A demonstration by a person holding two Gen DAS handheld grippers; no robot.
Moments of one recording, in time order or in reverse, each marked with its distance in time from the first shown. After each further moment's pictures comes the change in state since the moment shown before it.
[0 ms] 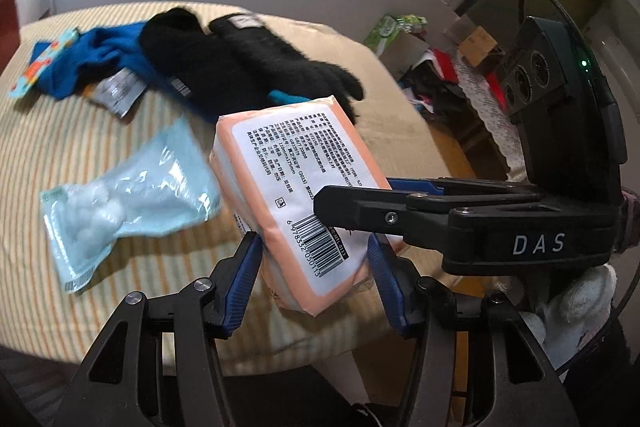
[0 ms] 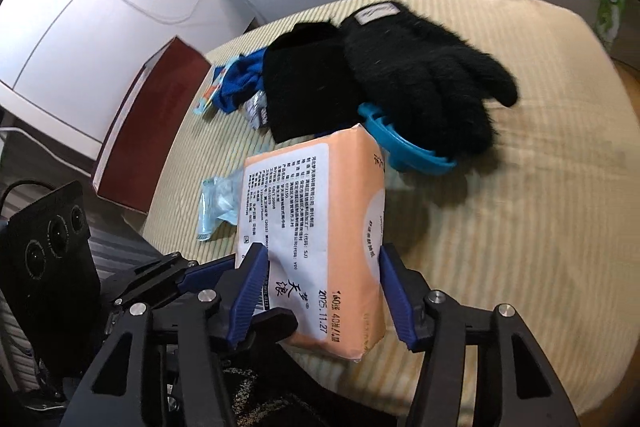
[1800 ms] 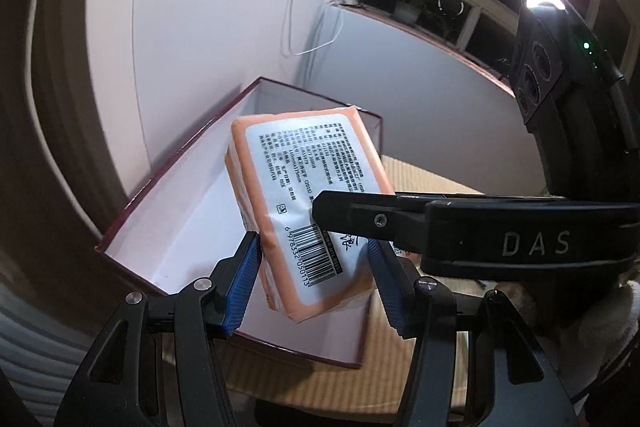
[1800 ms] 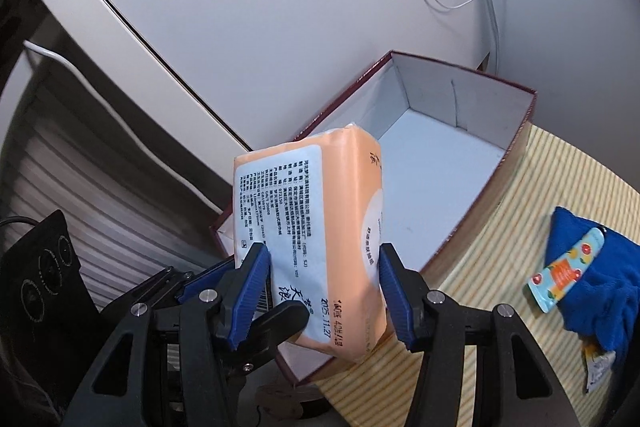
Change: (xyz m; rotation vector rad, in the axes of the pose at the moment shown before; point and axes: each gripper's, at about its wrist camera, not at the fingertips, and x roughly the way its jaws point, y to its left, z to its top) left arm -0.233 0.239 0.003 -0.297 -0.442 0.521; right arm 0.153 0.358 0.115 -0.481 0.052 0.246
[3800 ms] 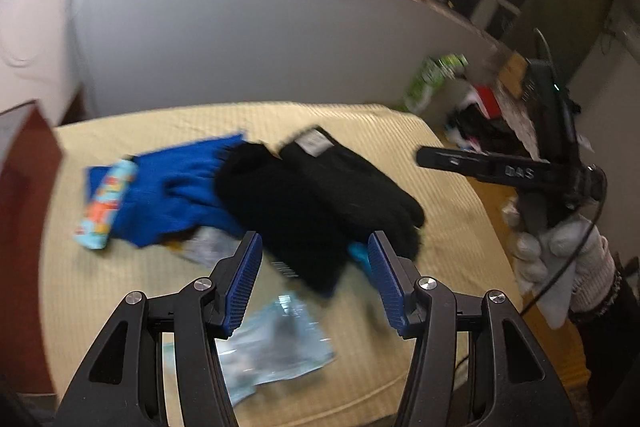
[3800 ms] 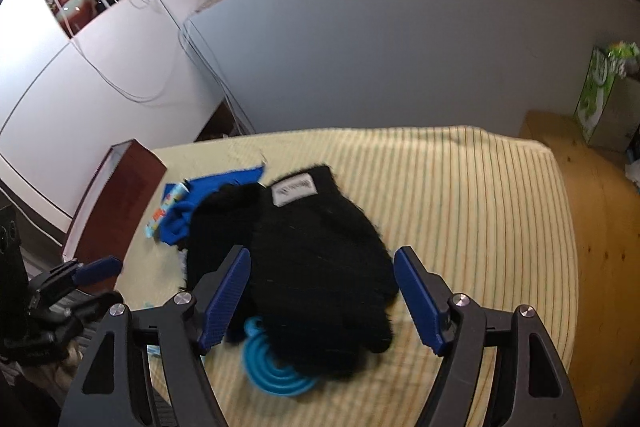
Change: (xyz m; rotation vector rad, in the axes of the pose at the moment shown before) left arm 0.086 -0.301 -0.044 0.373 0.309 -0.366; right arm -0.272 -0.334 -0.166 0.392 -0.210 -0.374
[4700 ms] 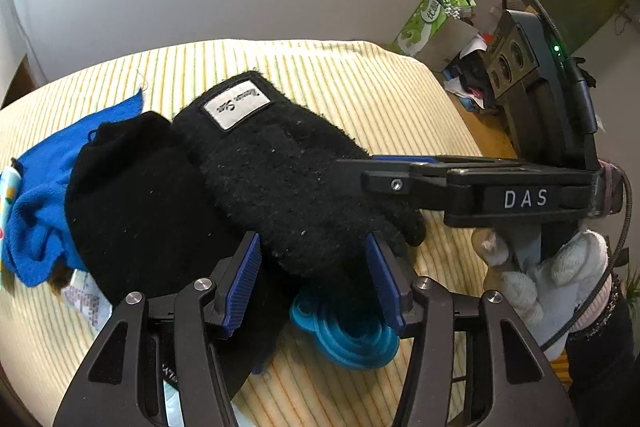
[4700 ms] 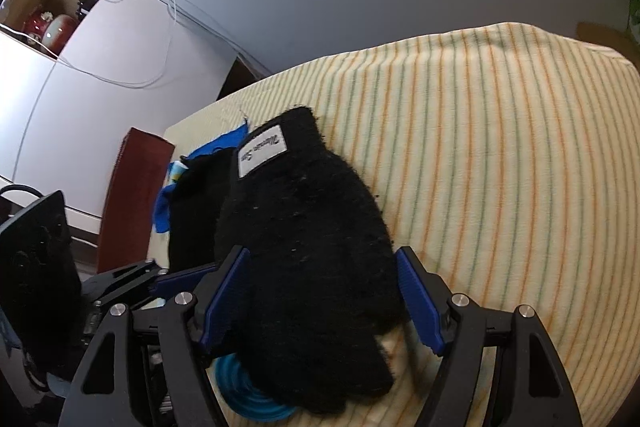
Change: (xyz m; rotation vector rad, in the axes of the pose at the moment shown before) left arm 0.102 -0.030 0.026 -0.003 0.215 -0.031; right arm 0.084 -0.045 -0.002 0.138 0.218 0.250
